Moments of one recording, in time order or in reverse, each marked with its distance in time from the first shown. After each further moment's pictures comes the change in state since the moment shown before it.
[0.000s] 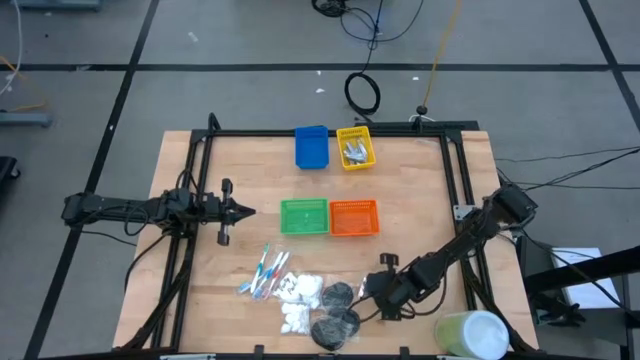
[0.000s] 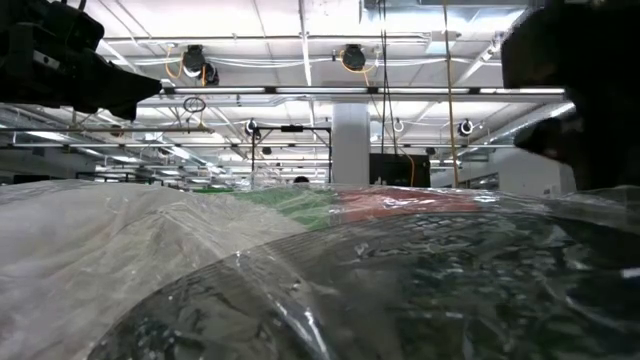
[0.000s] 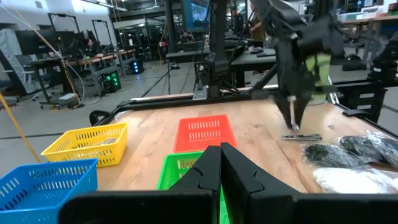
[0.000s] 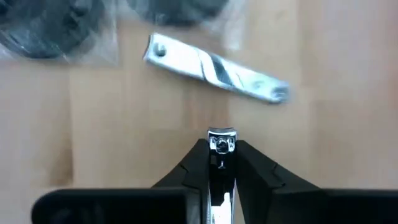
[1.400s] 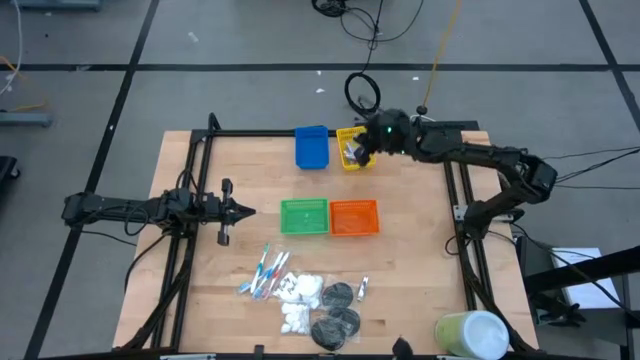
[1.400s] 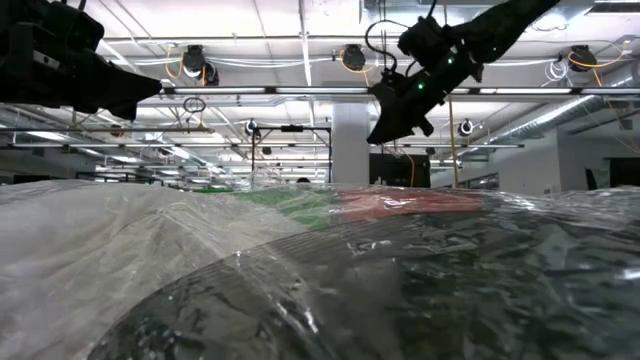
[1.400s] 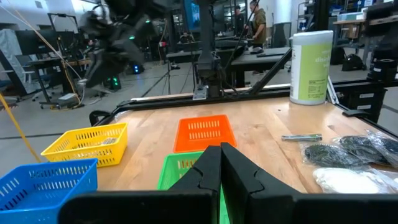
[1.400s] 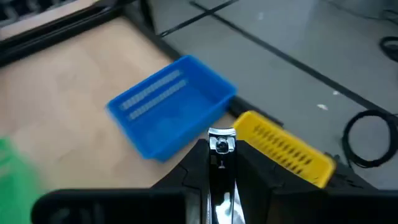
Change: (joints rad) left arm 0.000 0.000 0.000 0.000 0.000 0.000; right arm -1.209 -0.256 0.007 0.404 -0.155 -0.550
